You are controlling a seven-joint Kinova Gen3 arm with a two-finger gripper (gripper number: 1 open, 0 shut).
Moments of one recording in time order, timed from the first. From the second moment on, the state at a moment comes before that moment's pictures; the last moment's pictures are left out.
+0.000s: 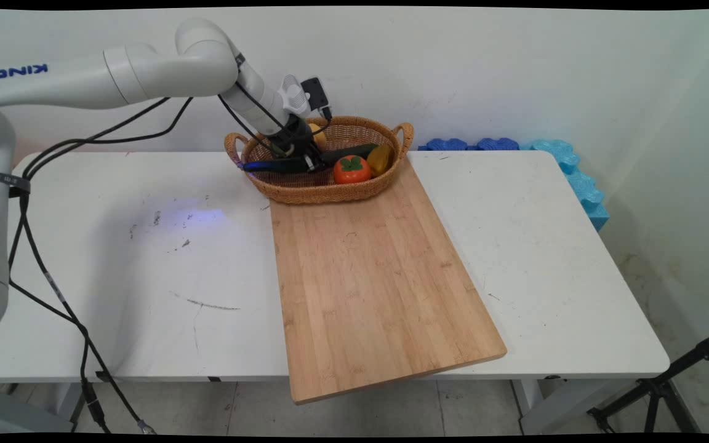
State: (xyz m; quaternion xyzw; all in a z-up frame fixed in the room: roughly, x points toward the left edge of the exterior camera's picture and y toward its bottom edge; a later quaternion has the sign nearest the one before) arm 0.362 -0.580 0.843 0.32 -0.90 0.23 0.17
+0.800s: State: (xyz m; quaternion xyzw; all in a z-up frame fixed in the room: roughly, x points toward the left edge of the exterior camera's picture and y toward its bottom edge) arm 0.378 -0.538 0.917 0.33 -0.89 0.26 0.19
